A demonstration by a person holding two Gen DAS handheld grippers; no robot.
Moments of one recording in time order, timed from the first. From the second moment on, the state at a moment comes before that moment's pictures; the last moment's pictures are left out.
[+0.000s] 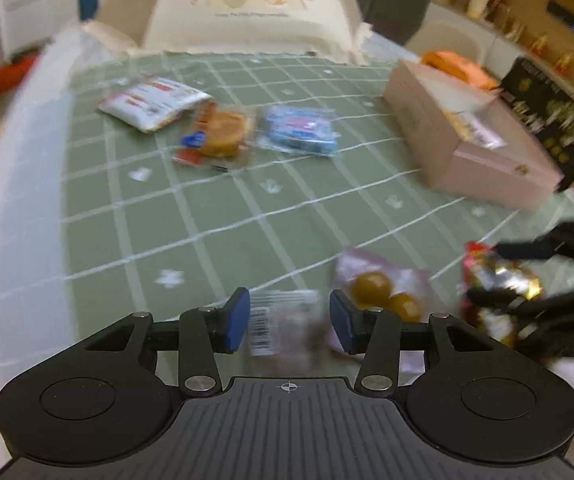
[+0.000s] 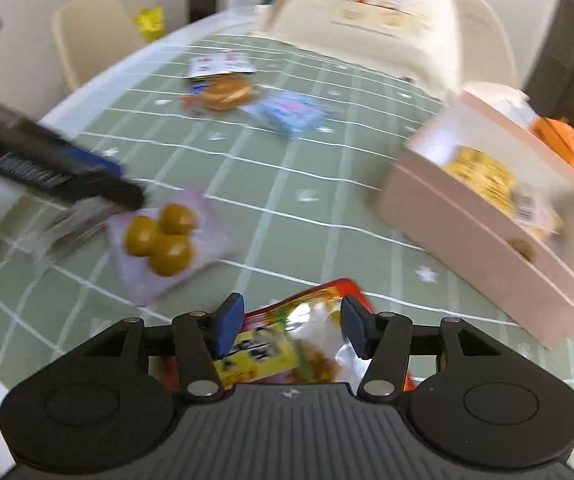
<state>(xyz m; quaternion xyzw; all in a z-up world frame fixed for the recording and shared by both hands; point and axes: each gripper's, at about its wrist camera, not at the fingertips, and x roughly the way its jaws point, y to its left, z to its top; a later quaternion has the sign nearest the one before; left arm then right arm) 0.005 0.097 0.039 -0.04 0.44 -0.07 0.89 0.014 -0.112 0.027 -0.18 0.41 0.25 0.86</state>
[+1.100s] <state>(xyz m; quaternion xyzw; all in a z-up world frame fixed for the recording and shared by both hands) -0.010 0.055 0.038 -0.03 0.47 -0.13 0.87 0.068 -0.088 0.070 -0.09 0.45 0.27 0.85</state>
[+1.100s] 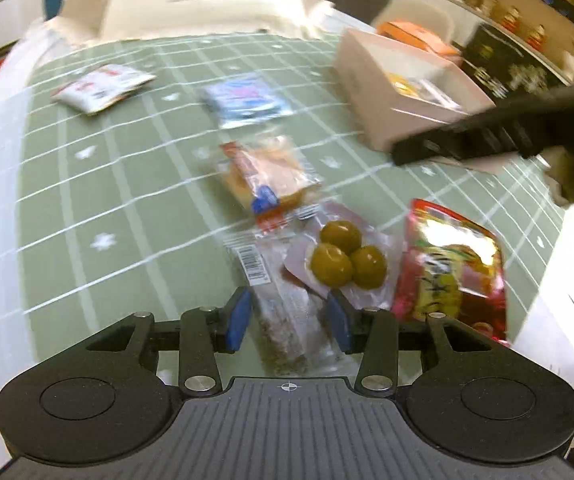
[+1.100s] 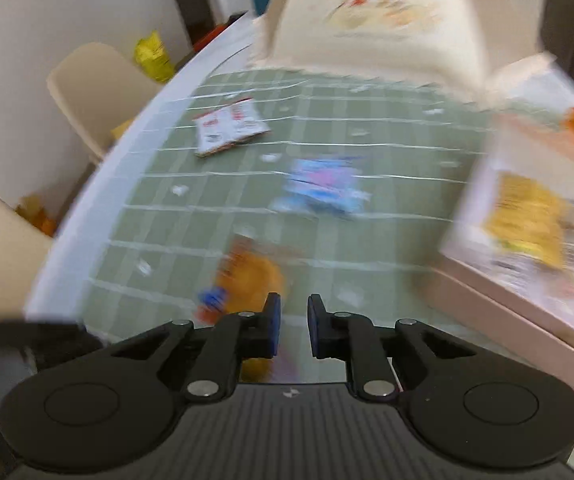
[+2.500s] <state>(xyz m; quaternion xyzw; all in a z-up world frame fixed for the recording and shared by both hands) 0.035 0.028 0.036 0.05 0.46 -0.14 0.87 0.002 -0.203 0.047 -0.11 0.47 0.15 0.86</state>
